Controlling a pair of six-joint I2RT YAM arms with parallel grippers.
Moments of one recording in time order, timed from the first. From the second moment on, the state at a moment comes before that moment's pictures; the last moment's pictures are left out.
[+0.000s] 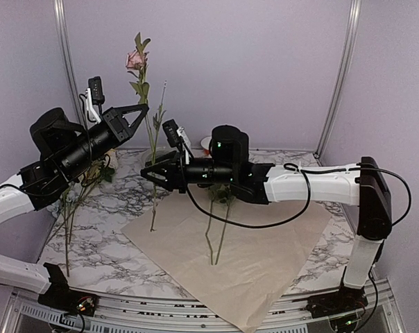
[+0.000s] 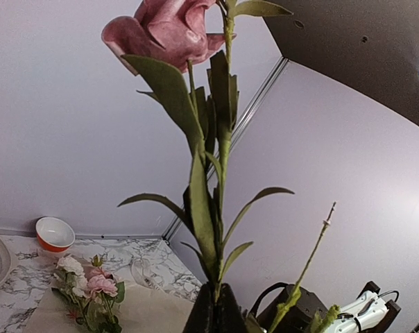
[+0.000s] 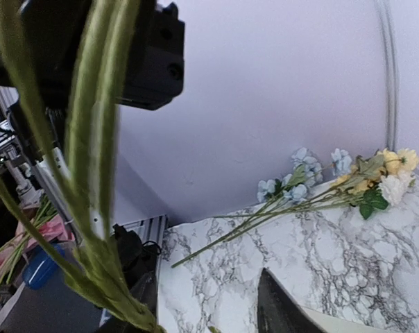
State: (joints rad) left arm -0.81 1.06 1.01 0.27 -0.04 -0.60; right arm 1.01 1.86 1.45 0.41 -0.53 0.29
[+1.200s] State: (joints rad) left arm -0.49 1.29 0.97 -0.35 -0.61 -0.37; right arm 0.58 1.84 1.17 -0.25 -0.32 0.49
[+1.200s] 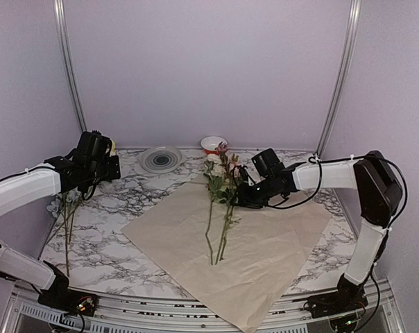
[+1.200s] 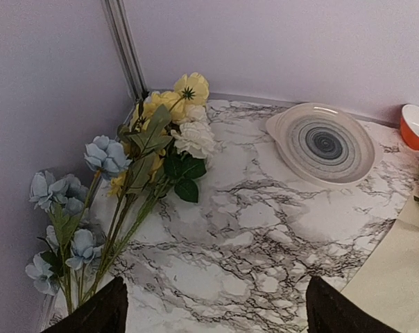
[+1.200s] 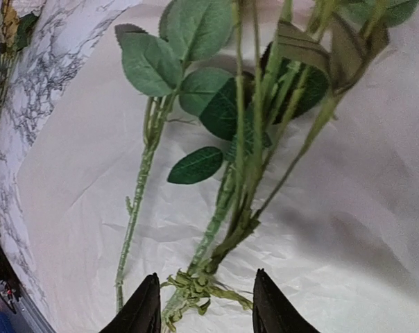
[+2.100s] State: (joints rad) left arm -0.01 1.91 1.31 -0.43 -0.51 -0.29; right arm 0.60 1.64 1.15 -0.38 -0.10 0.27
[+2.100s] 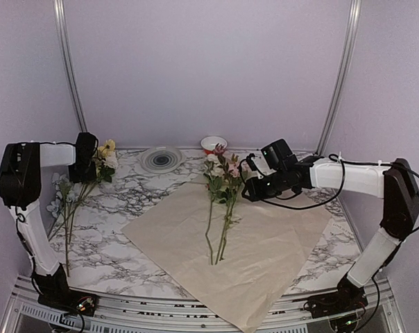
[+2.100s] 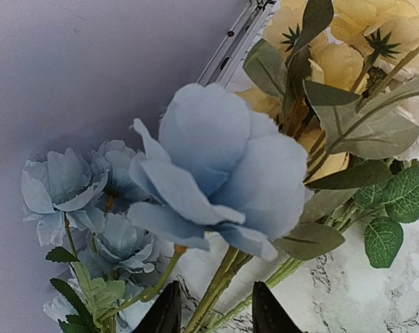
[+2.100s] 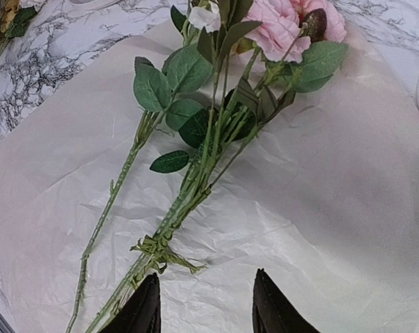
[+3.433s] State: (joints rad) left arm -0.46 1.18 1.14 -0.18 -0.33 -0.36; right arm 0.68 1.62 1.22 -0.37 -0.10 0.18
